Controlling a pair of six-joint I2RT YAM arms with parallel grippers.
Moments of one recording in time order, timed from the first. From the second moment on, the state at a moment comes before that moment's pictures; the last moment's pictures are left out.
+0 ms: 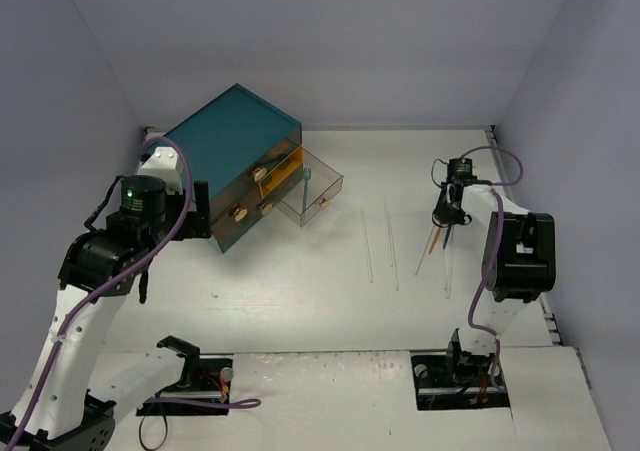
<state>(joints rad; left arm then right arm) -0.36 0.91 1.38 -1.06 -0.27 -0.20 -0.05 1.79 1.09 -0.39 0.14 0.30</state>
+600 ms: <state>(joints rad) -0.36 0.93 1.38 -1.06 -0.26 -0.20 0.05 1.57 1.18 -0.40 0.12 0.32</state>
